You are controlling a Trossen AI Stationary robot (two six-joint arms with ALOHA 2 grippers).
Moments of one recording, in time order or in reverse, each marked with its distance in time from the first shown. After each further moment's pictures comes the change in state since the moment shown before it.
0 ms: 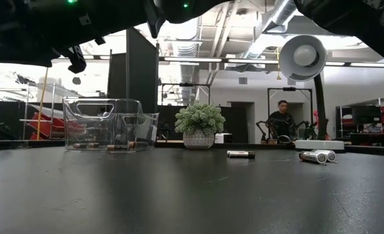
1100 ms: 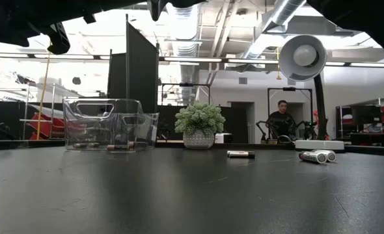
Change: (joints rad) left arm 0.000 0.000 0.000 -0.053 0.000 -0.037; right arm 0.073 -0.001 0.000 0.029 0.008 -0.080
